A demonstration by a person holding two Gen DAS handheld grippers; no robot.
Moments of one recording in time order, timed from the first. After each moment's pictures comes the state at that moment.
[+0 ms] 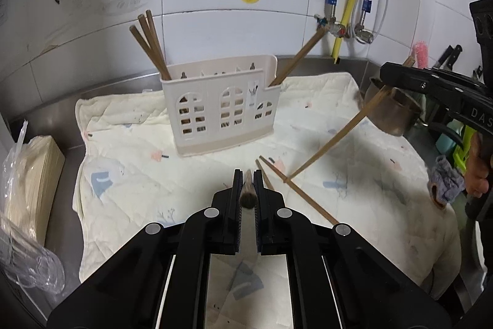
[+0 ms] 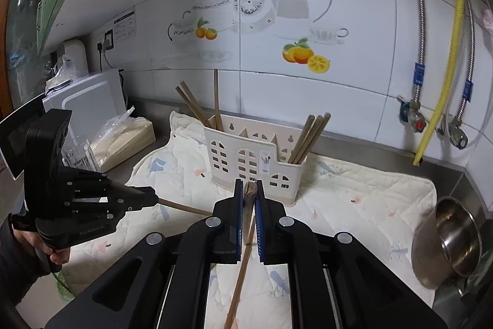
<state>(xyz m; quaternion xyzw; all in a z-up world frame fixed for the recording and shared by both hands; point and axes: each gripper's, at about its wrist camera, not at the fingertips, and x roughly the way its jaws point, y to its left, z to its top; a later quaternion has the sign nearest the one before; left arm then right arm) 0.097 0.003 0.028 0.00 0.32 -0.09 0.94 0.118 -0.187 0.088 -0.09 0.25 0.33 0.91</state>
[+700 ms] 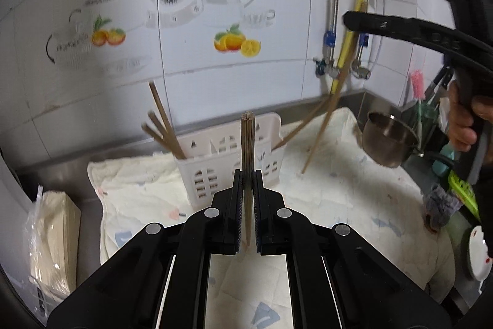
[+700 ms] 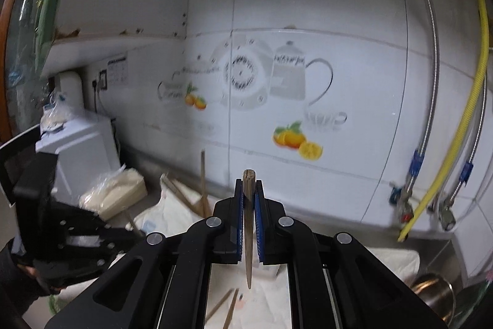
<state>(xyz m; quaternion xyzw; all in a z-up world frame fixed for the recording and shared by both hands) 0.124 0.017 0.107 0.02 0.27 -0.10 0.96 0.181 -0.166 0.192 -0.08 0.17 0.33 0.93</state>
